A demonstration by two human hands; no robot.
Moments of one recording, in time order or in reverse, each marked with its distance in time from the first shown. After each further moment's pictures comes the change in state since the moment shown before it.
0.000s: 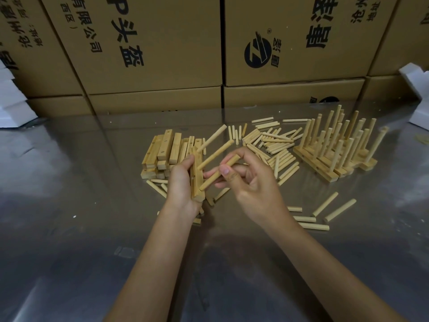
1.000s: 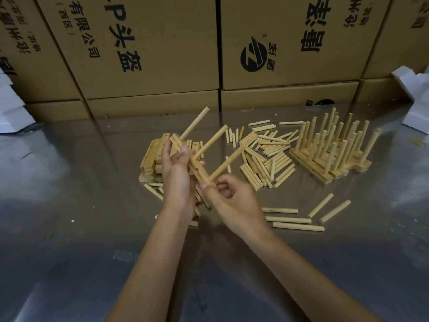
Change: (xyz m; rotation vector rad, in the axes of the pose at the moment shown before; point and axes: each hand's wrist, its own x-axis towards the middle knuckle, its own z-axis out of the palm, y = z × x) left_hand -0.001 0.005 0.006 0.082 0.001 0.347; right_hand -0.005 0.029 0.018 -0.234 0.155 0.298
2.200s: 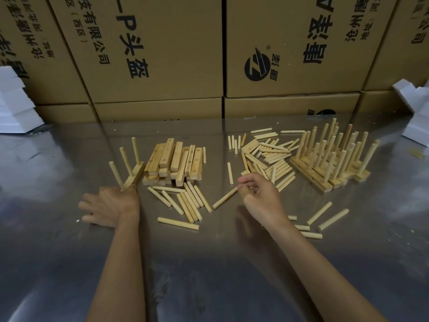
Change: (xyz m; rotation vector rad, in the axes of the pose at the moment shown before) left_hand 0.053 0.021 -0.119 1.351 0.906 -0.018; right_hand 0.037 0.032 -0.044 -0.259 0.130 0.012
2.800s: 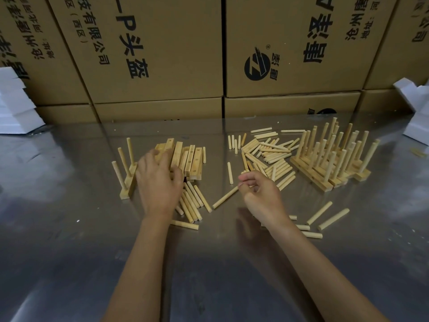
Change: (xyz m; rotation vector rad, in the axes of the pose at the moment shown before) left_hand -0.061 0.038 0.004 -0.117 0.030 0.914; right_hand 0.001 -0.001 -0.001 0.017 0.011 -0.012
